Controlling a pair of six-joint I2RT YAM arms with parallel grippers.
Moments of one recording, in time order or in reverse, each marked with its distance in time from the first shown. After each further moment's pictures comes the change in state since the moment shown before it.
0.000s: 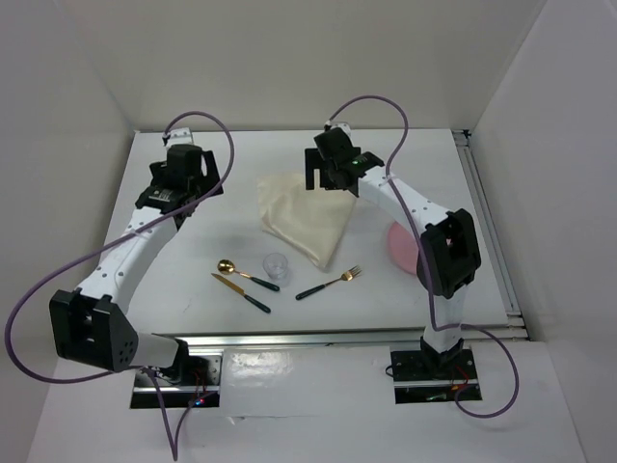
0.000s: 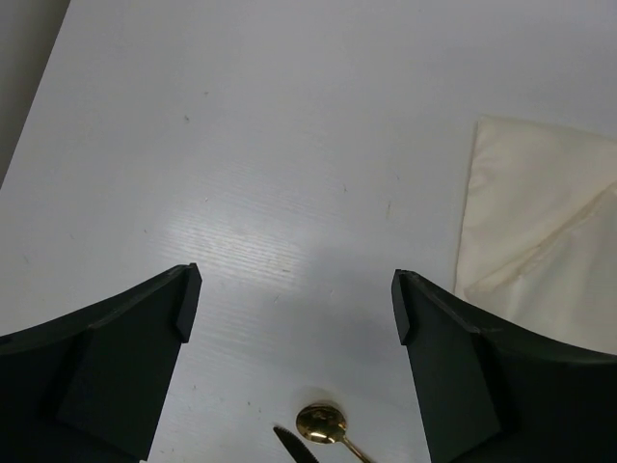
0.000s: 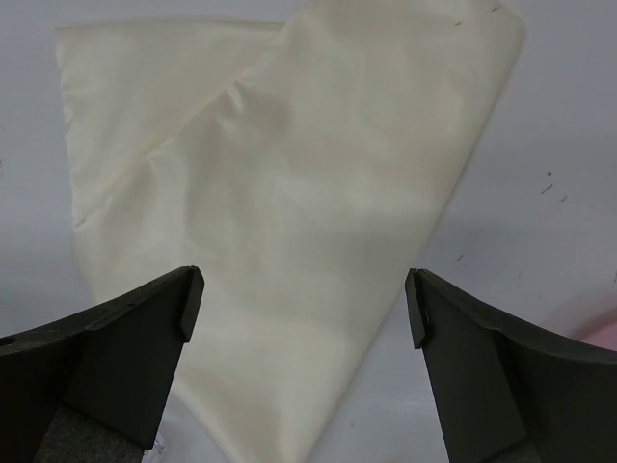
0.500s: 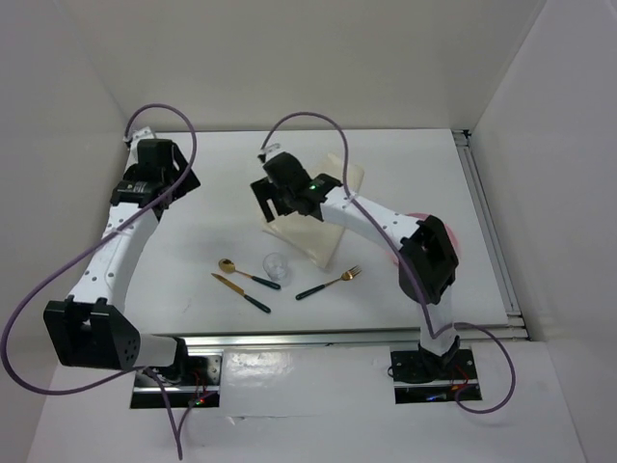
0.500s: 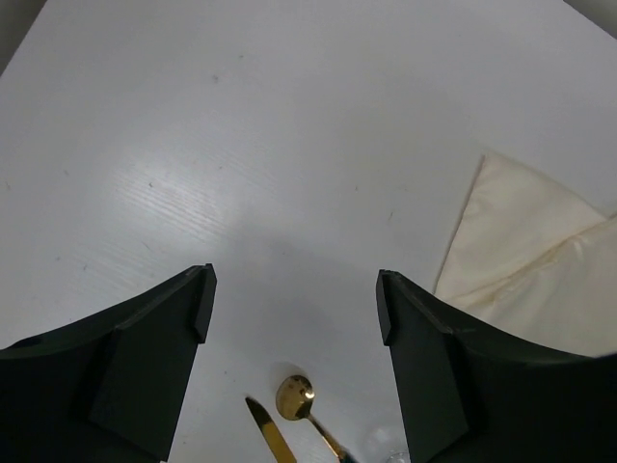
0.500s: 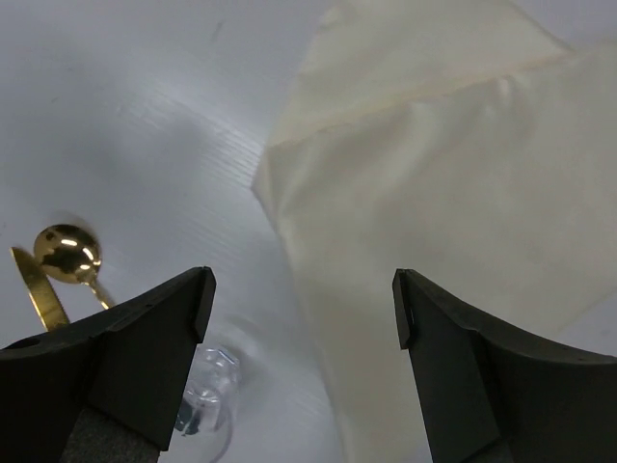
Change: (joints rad) left arm 0.144 -0.014 0.087 -0.142 0.105 -0.191; right arm 0.236 0.054 0.043 0.046 -0.075 -0.187
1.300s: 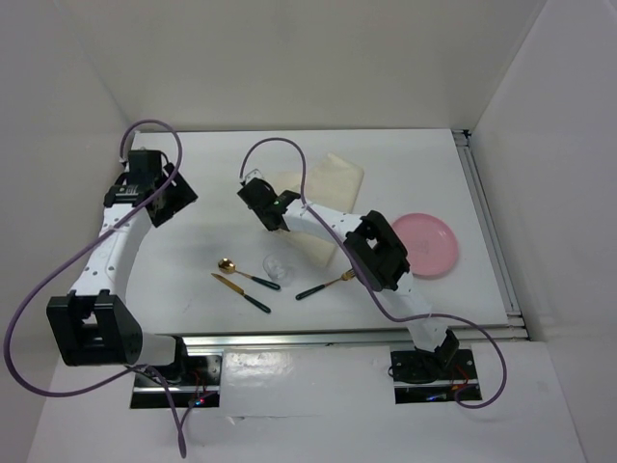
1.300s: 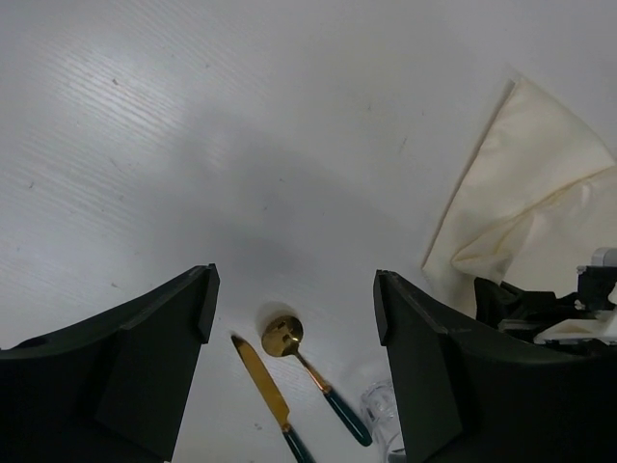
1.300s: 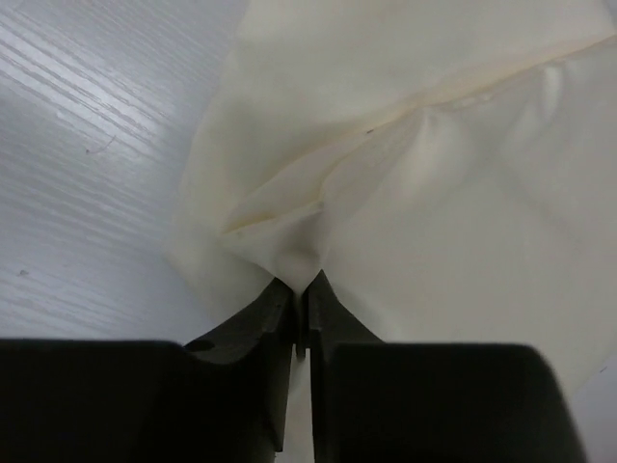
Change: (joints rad) left arm 0.126 0.019 -0.057 -0.105 0.209 -0.102; right arm 0.079 0.393 0.223 -0.019 0.220 -0.115
